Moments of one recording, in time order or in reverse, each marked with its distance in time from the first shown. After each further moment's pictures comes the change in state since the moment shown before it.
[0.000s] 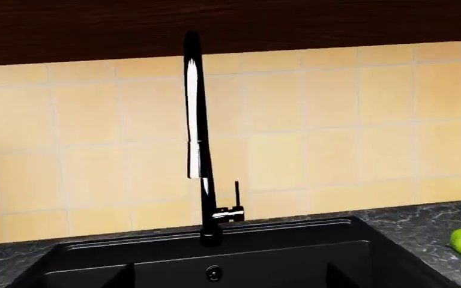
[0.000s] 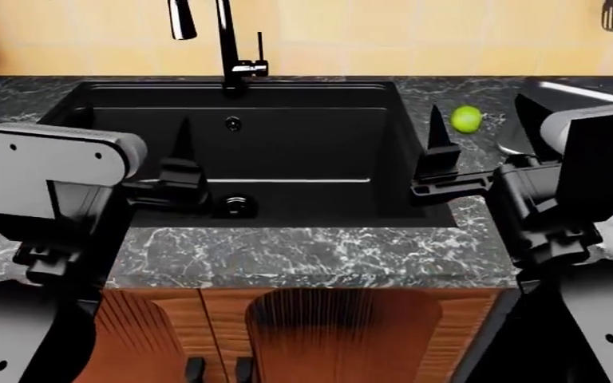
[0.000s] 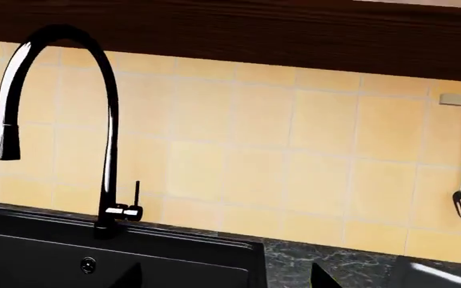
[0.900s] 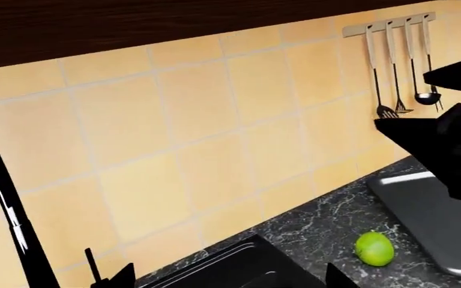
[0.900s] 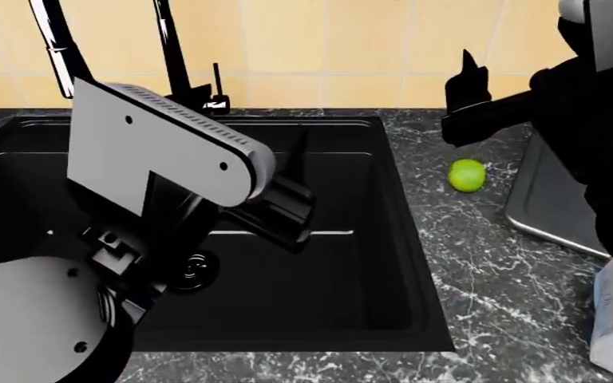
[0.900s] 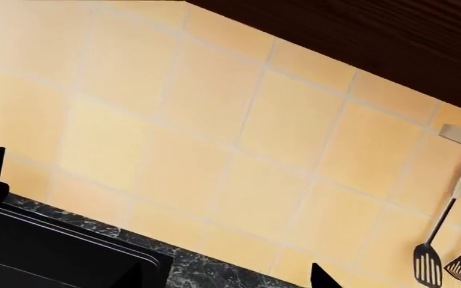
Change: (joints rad) left arm -0.354 -0.110 0.101 -0.087 -1.062 -0.201 -0.680; right arm 0.562 0.310 -0.154 0.219 0.664 0.396 0.471
